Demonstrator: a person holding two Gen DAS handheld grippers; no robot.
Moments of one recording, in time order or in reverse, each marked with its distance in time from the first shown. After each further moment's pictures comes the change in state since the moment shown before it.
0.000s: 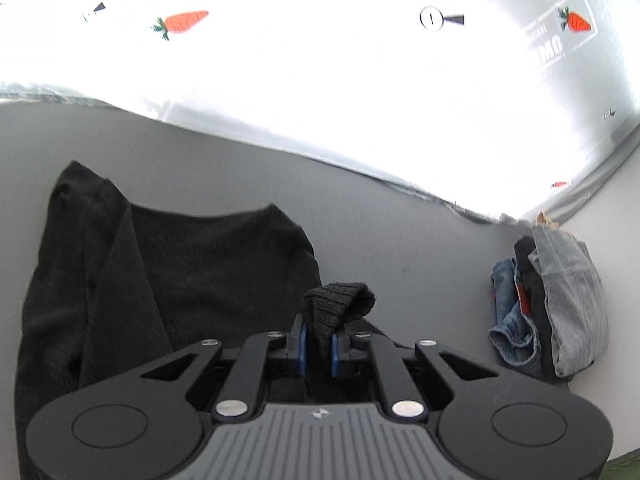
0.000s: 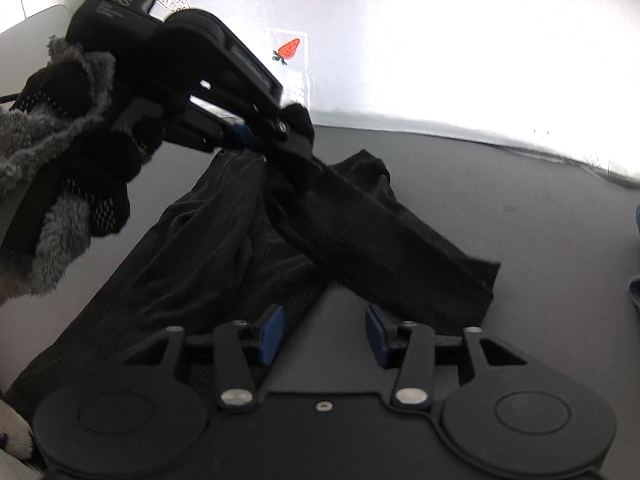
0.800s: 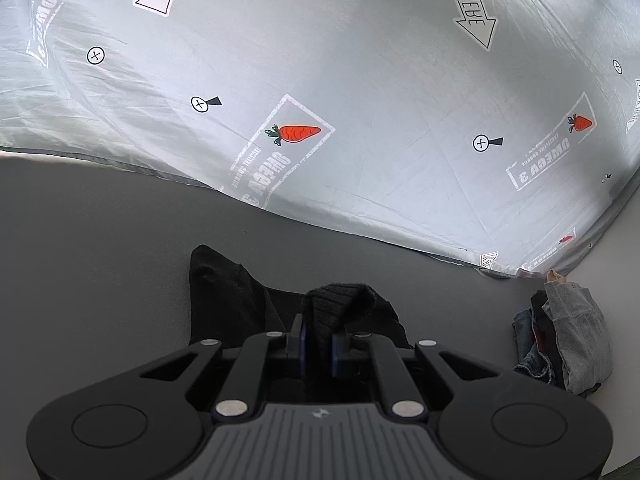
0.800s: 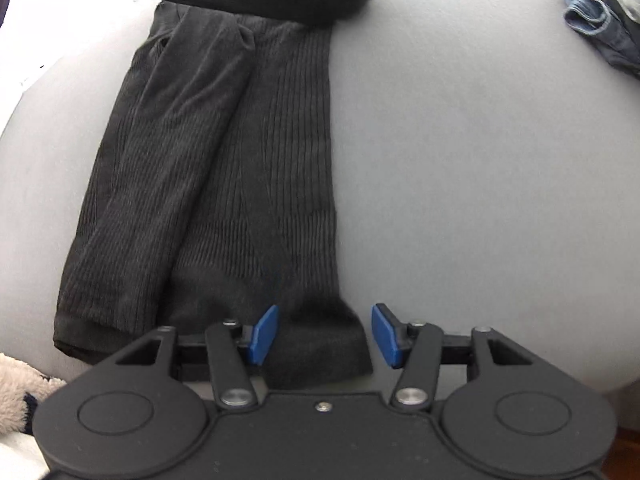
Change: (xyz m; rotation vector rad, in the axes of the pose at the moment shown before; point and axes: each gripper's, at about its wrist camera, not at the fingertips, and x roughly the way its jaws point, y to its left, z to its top) left arm -0.109 0.109 0.032 0.003 -0.119 0.014; right arm -0.010 0.126 -0.113 0.373 0.393 -0.241
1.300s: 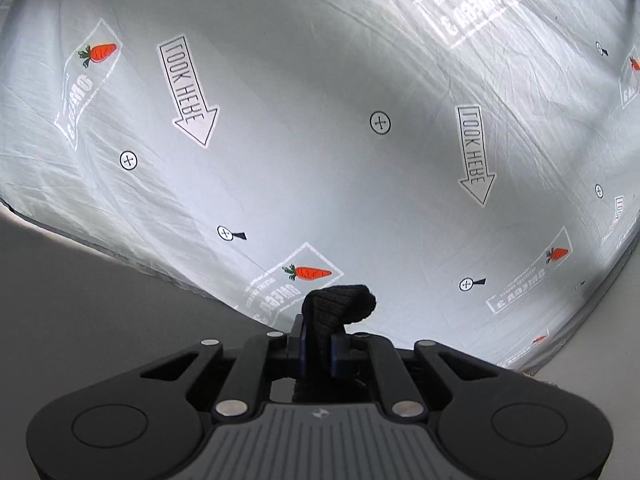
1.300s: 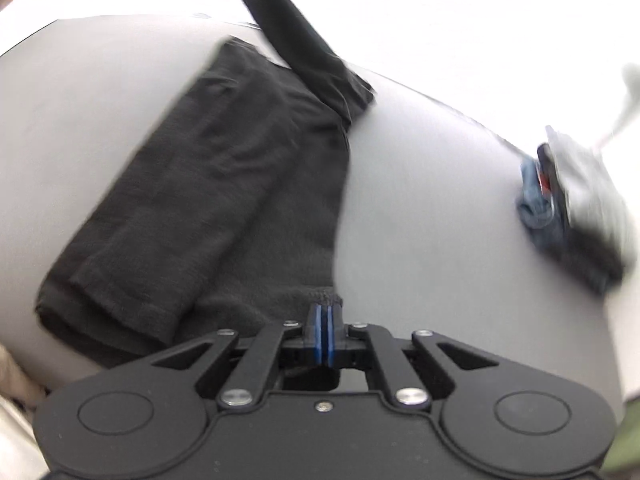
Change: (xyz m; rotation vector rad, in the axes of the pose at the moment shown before) left arm -0.101 0.046 0.092 -0.091 -0.304 -0.057; right arm -0.059 0.096 -0.022 -0.449 -0.292 -0.325
